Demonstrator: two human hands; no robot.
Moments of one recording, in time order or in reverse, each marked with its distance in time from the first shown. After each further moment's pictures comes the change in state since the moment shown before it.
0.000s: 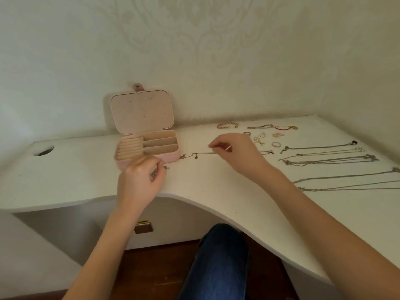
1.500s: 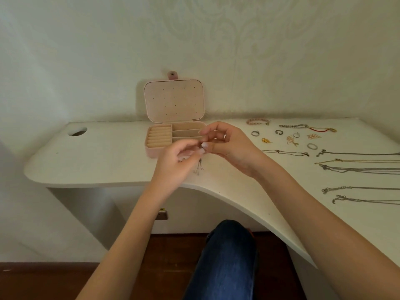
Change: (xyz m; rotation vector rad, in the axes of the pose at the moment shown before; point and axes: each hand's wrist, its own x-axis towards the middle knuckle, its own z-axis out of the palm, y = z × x) left_hand 0.012 0.007 -0.005 -0.708 -0.151 -0.303; right_hand 0.025 -0.049 0.053 0.910 -0.266 0.128
